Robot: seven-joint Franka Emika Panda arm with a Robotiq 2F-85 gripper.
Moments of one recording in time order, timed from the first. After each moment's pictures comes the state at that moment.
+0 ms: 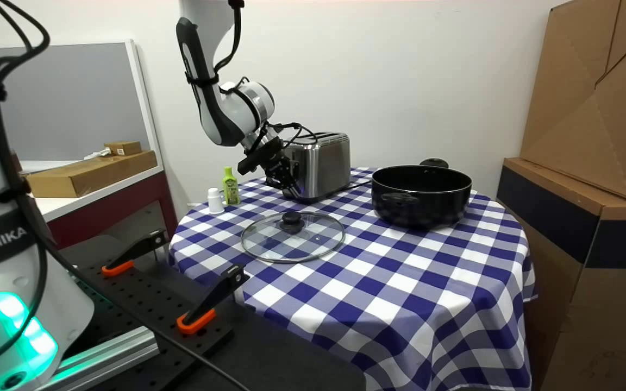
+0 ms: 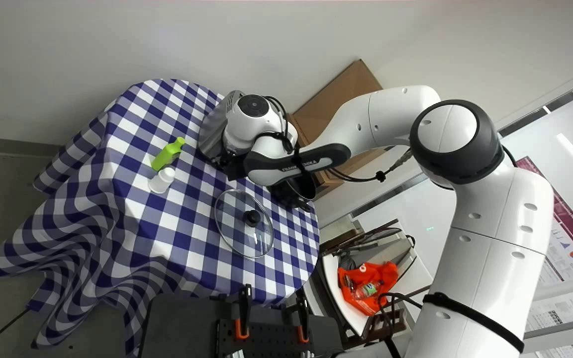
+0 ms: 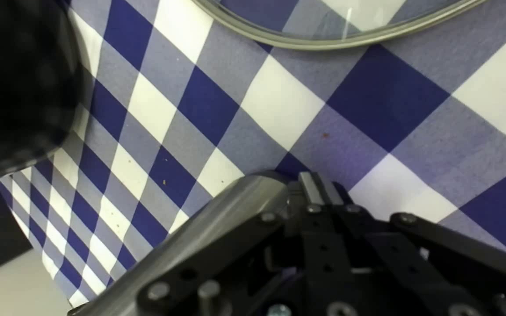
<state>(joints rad) 0.23 0.79 0.04 -1.86 -1.19 2.56 0.80</state>
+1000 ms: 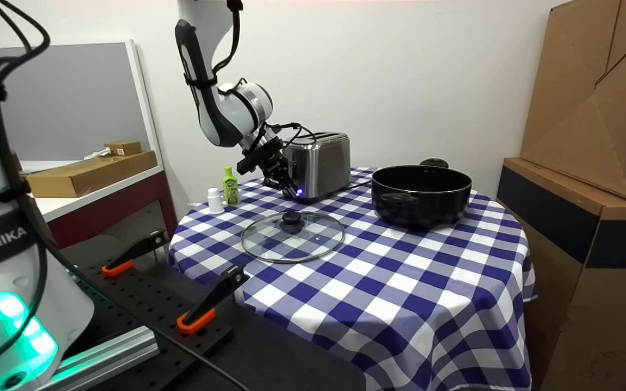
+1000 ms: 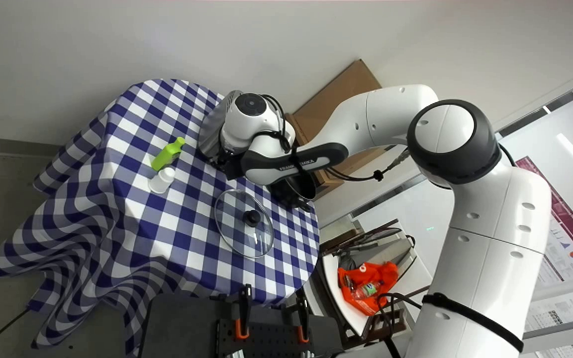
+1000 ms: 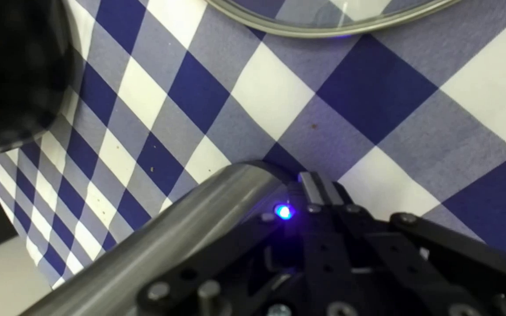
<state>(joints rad) 0.24 0.80 0.04 -1.85 -1.19 2.56 0.76</state>
